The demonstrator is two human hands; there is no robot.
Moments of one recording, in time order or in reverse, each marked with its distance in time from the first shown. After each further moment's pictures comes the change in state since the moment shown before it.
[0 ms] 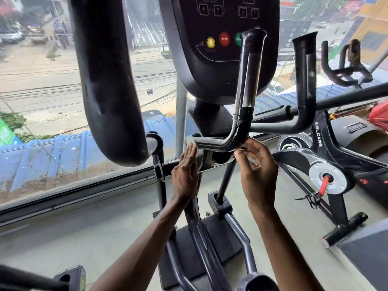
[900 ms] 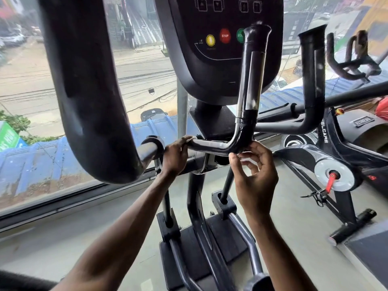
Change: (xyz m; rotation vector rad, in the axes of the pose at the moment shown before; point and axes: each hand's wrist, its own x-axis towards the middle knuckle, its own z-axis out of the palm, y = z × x) left_hand 0.073 -0.059 0.004 0.038 -0.187 -0.062; right_hand -0.004 0.013 0.014 -0.062 0.094 -0.099
